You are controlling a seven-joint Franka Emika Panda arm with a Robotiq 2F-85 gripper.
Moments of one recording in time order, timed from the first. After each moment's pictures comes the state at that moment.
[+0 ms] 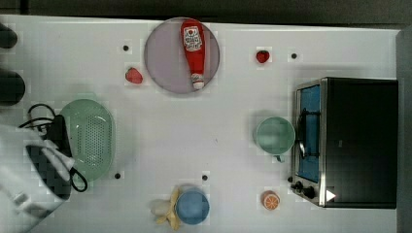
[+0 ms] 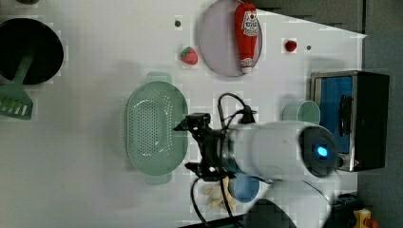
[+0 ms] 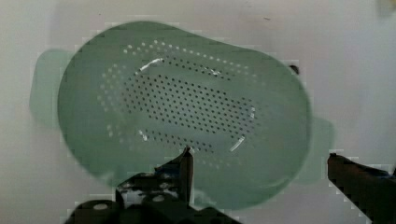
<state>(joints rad) 0.08 0.25 0.63 -2.07 -0.03 0.66 1.26</state>
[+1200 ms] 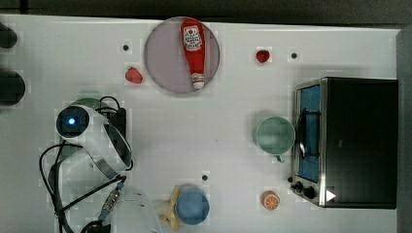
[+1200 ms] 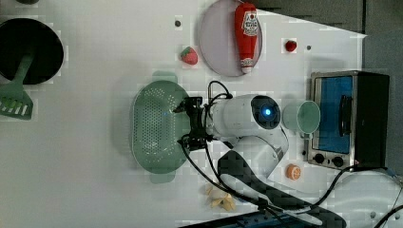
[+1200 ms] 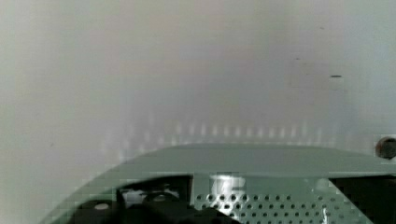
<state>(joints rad) 0.14 0.56 0.40 -2.11 -0.18 0.96 1.39</state>
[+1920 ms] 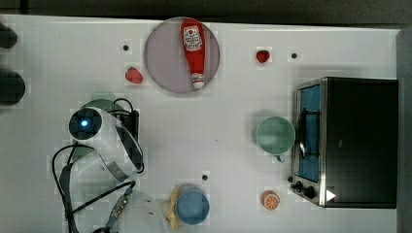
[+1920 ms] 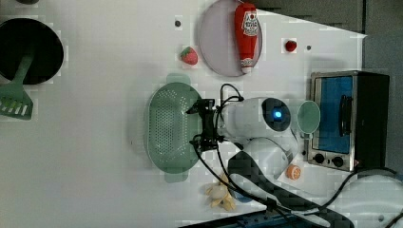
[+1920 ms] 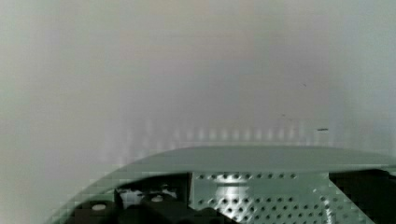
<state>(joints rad) 0.12 0.50 0.37 -2.18 -0.18 0.97 1.38</state>
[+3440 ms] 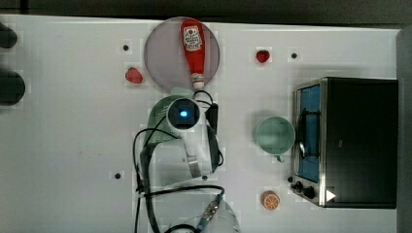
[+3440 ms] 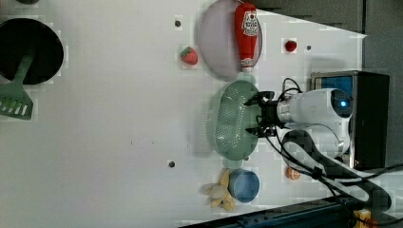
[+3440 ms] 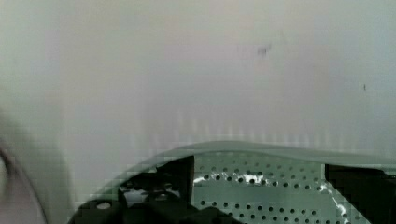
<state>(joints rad) -0.05 0.40 0.13 -2.31 -0.19 1.01 1.08</state>
